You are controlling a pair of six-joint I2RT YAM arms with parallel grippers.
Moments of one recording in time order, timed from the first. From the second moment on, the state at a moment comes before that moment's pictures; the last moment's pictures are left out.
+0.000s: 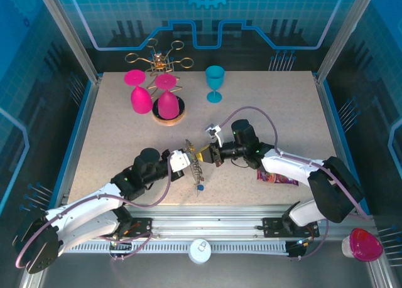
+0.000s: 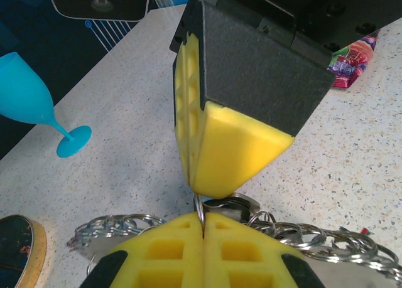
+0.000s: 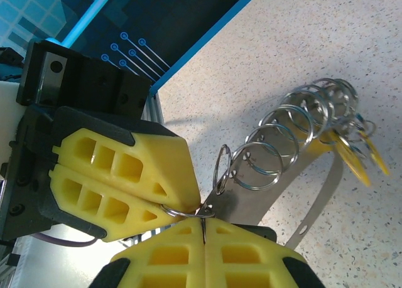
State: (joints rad) left arm -0.72 0.89 0.39 0.16 0.17 0.43; right arm 0.65 1.45 0.73 0.24 -0.79 0.36
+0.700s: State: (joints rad) left arm -0.72 0.89 0.39 0.18 0.22 0.43; right arm 0.65 1.56 0.79 0.29 -0.72 0.46
